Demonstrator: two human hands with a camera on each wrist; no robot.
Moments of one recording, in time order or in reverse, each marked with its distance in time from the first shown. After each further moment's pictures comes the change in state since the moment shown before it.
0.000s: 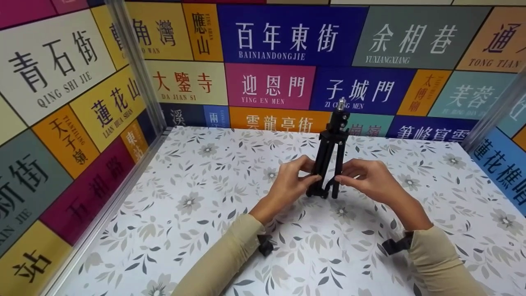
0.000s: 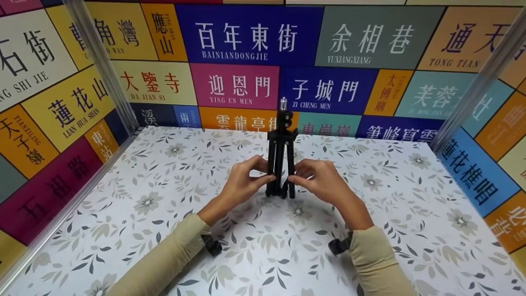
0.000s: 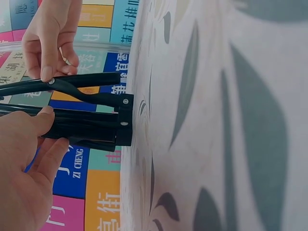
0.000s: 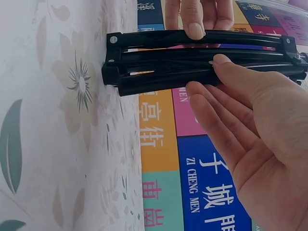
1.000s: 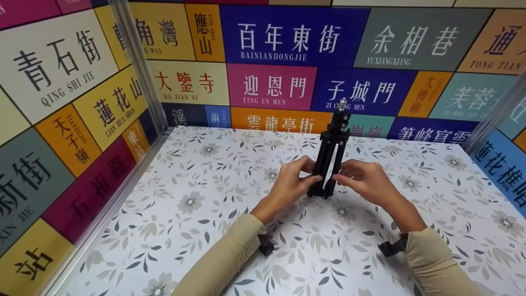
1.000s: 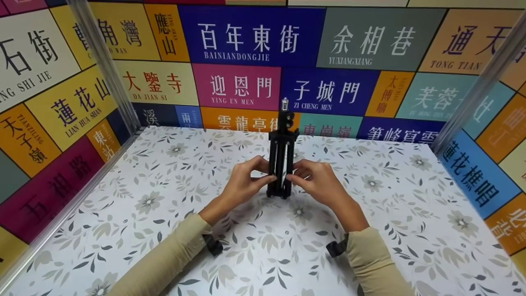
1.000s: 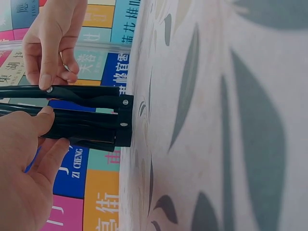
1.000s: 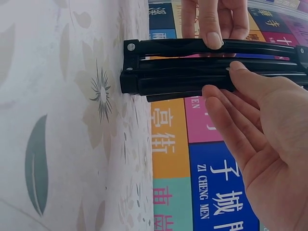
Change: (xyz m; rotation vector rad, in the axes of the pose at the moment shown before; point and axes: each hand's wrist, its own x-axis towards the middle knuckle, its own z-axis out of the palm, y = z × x) left_hand -0.001 0.000 0.000 -0.012 0.004 -0.018; right_hand 0.002 0.001 0.014 0.016 0.072 -0.021
